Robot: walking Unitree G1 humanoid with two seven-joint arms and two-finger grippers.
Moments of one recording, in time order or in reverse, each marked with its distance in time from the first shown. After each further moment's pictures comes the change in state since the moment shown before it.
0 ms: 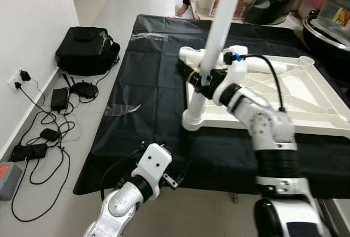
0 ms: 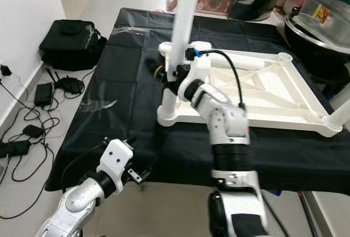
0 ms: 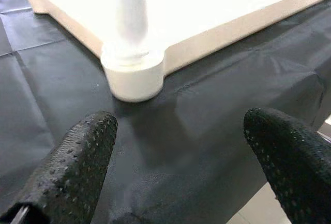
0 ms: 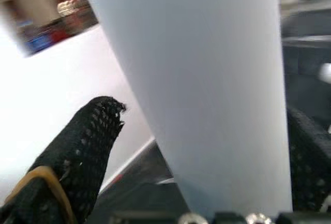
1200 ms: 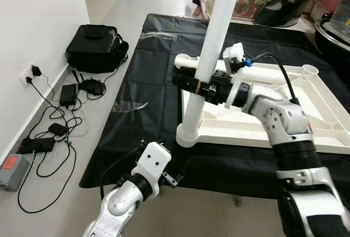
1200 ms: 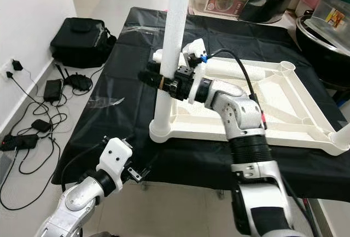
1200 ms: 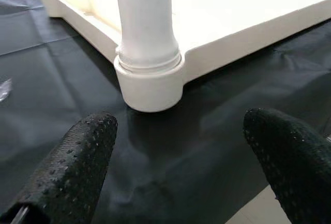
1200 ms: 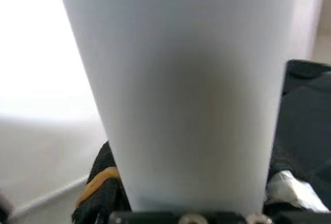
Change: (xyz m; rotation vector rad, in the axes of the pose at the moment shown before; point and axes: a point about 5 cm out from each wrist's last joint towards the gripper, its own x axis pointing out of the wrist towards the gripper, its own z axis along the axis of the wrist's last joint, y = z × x) left arm -0.001 0.000 -0.001 -0.006 0.001 0.002; right arm -0.002 -0.016 0.006 -0.100 -0.007 0.074
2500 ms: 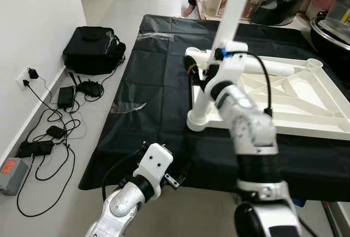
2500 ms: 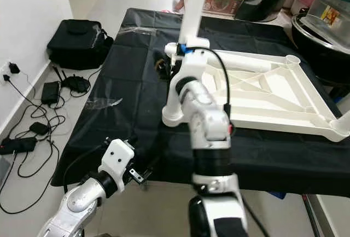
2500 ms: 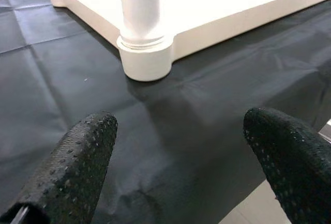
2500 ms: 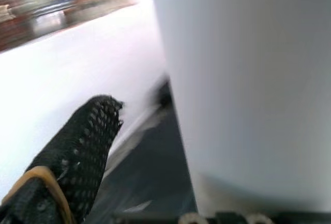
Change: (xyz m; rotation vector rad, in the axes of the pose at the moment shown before) left arm 0.000 -0.002 -0.002 -0.002 0.009 -0.008; right arm 0.007 0.012 0.008 0.024 -0.057 -0.293
